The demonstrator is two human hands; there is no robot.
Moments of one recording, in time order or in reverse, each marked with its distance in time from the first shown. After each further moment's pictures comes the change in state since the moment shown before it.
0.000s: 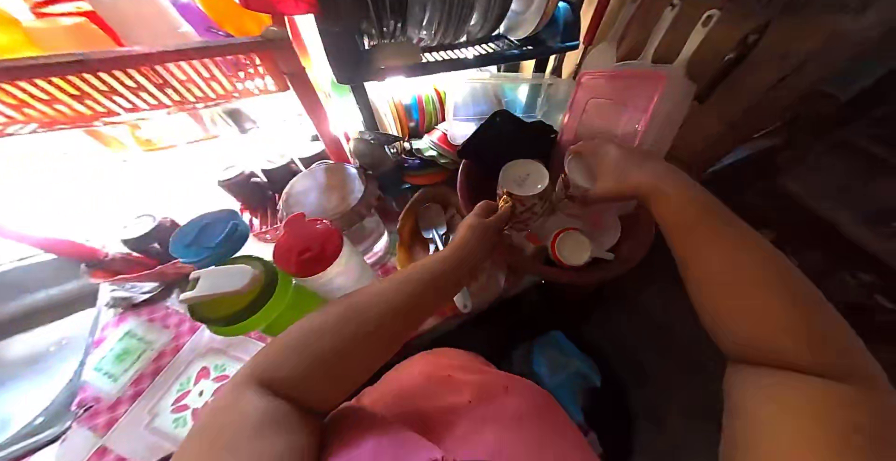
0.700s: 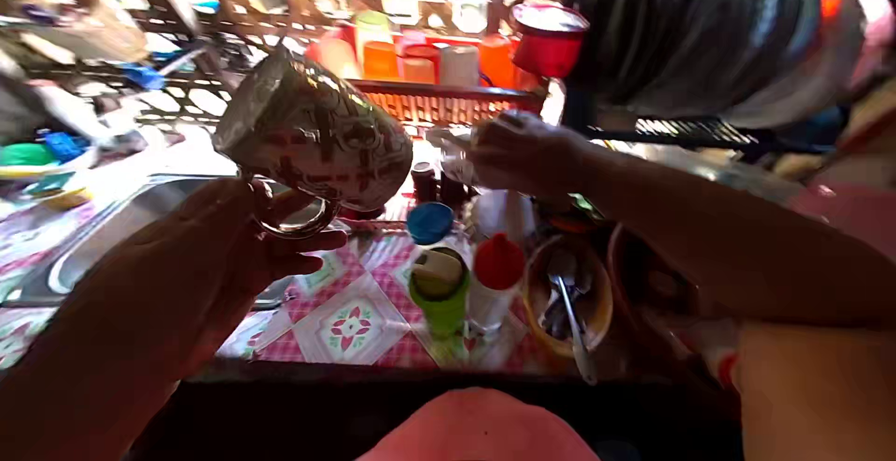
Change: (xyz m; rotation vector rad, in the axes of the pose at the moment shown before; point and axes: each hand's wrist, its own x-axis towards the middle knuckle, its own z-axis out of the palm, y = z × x) left_hand -0.321 0.077 -0.262 -0.132 0.812 0.456; right_hand 0.102 -0.401 -0.093 -0.249 0.006 -0.928
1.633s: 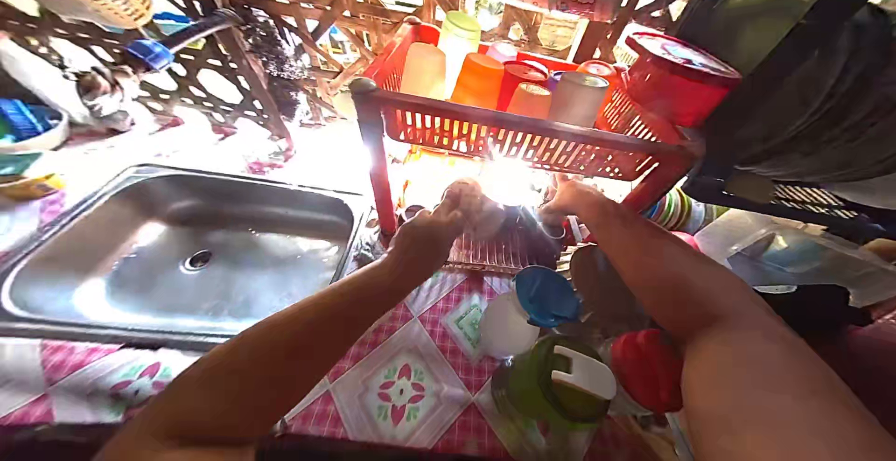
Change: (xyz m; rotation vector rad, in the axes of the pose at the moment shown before) left_hand 0.216 -0.166 -0.052 1.353 -0.364 0.412; right_hand 0.210 0.122 0.200 0.231 -0.412 0.963
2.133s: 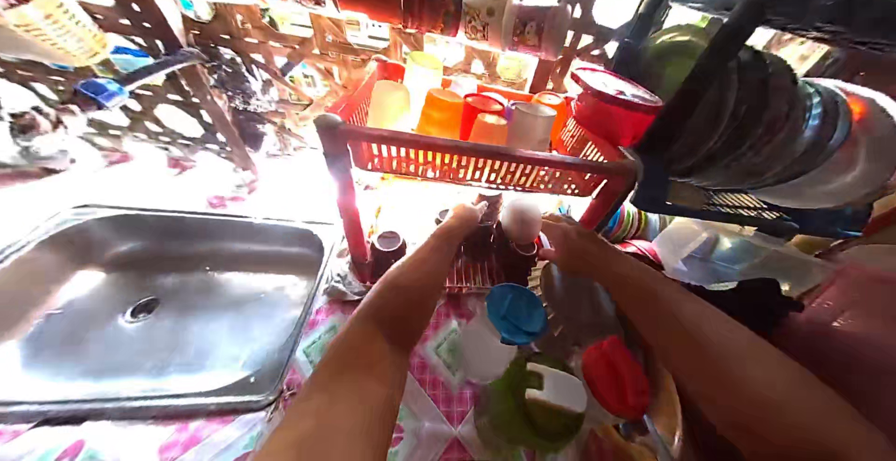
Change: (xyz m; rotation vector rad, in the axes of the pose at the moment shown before) left_hand 0.189 0.019 0.101 -0.845 -0.146 -0.373; right_hand -0.092 0.046 0.008 0.023 0.186 -0.470
